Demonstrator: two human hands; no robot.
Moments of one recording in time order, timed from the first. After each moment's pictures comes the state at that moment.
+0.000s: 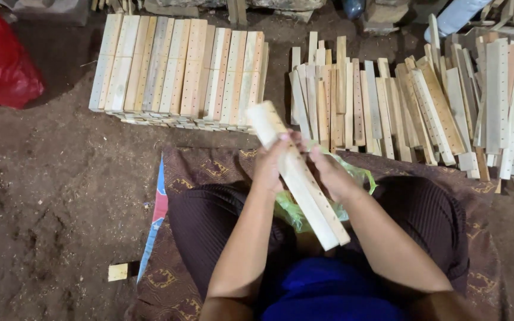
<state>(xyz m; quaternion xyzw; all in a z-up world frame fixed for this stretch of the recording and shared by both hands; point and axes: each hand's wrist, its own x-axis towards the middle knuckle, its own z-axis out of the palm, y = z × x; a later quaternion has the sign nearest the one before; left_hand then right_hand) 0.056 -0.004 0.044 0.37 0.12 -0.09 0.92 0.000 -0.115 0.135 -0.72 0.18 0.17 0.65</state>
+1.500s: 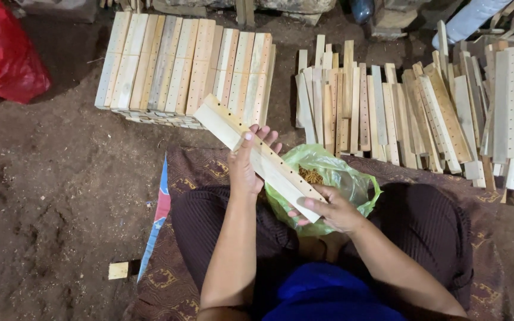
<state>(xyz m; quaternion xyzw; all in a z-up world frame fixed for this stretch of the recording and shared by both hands) 0.065 0.053 0.038 0.28 0.08 0.01 0.96 -0.025 -0.153 -0.002 -0.55 0.00 0.22 0.81</state>
